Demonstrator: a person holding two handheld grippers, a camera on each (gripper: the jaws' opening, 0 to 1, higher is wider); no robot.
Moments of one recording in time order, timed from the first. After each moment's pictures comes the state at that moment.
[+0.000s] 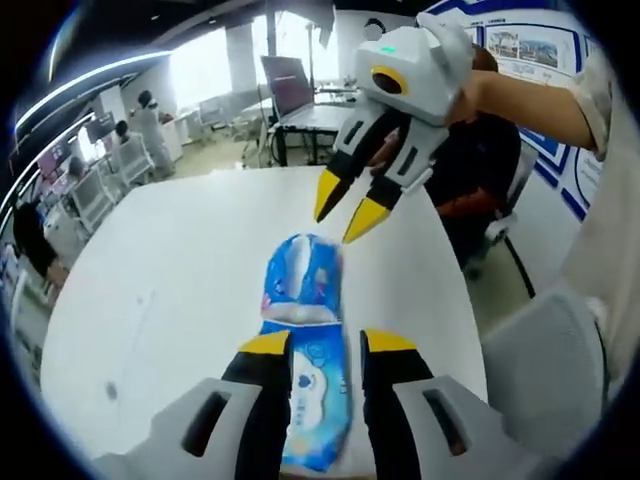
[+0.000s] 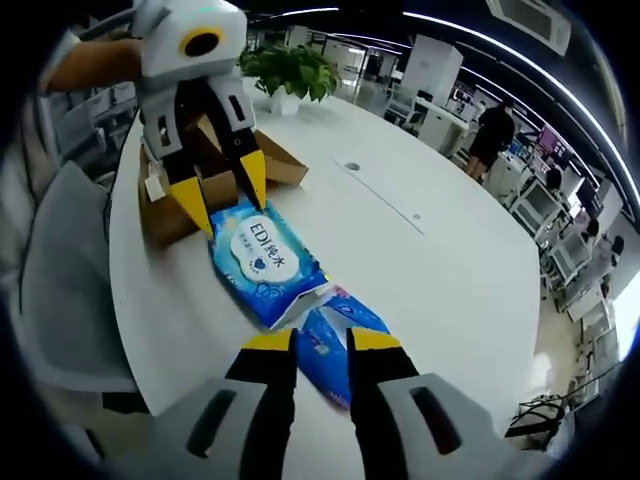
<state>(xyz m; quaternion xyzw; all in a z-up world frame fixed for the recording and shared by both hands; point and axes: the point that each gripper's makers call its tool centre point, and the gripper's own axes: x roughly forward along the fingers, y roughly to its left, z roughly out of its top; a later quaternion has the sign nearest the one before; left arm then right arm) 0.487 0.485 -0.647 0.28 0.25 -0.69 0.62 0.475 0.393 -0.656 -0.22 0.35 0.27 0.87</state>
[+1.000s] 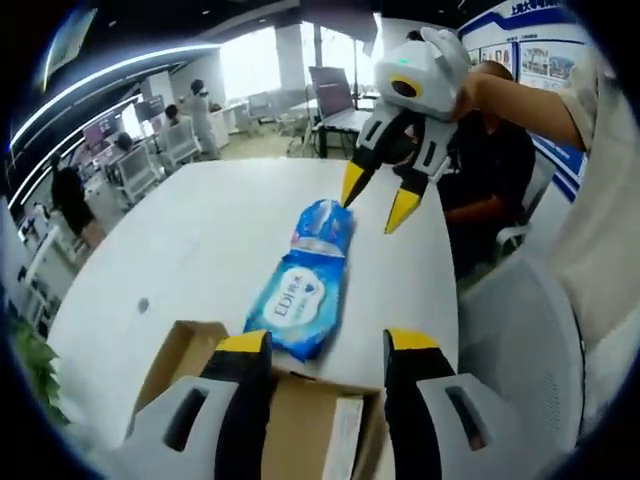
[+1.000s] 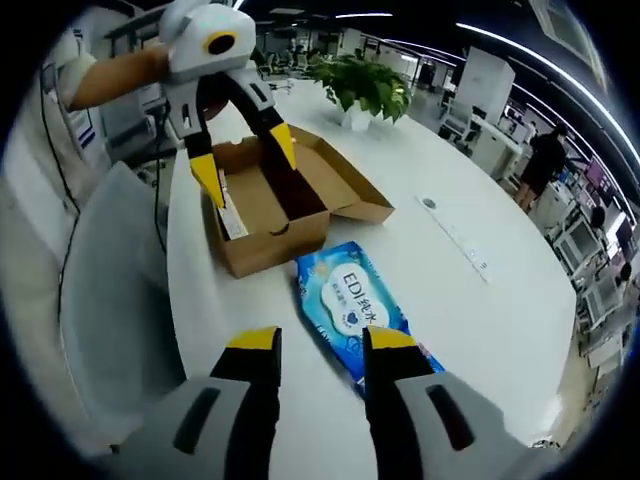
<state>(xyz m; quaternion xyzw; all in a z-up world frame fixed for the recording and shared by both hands) 0.476 0.627 -0.621 0.26 0.26 -0.62 0.70 0.450 0.510 -0.636 -0.23 0.35 0.39 0.82</state>
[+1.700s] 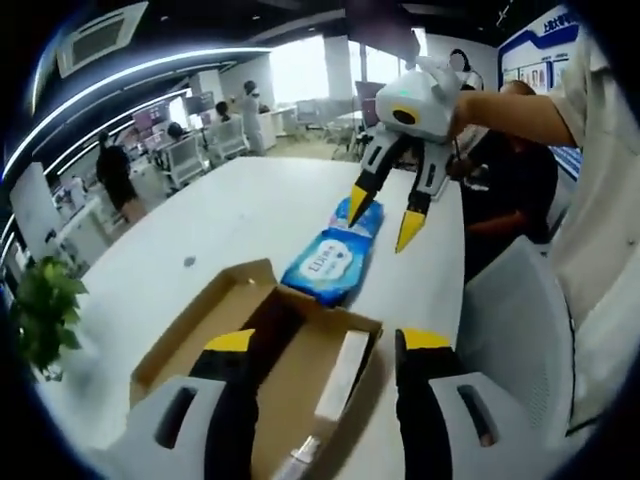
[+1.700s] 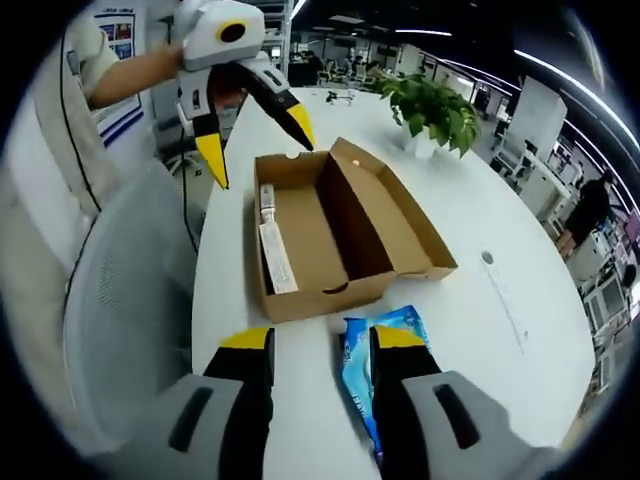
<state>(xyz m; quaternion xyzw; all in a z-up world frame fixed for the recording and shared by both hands) 0.464 0.724 -0.605 0.23 0.25 -0.54 0.77 0.459 0.601 -0.646 -0.26 0.32 0.49 0.77</state>
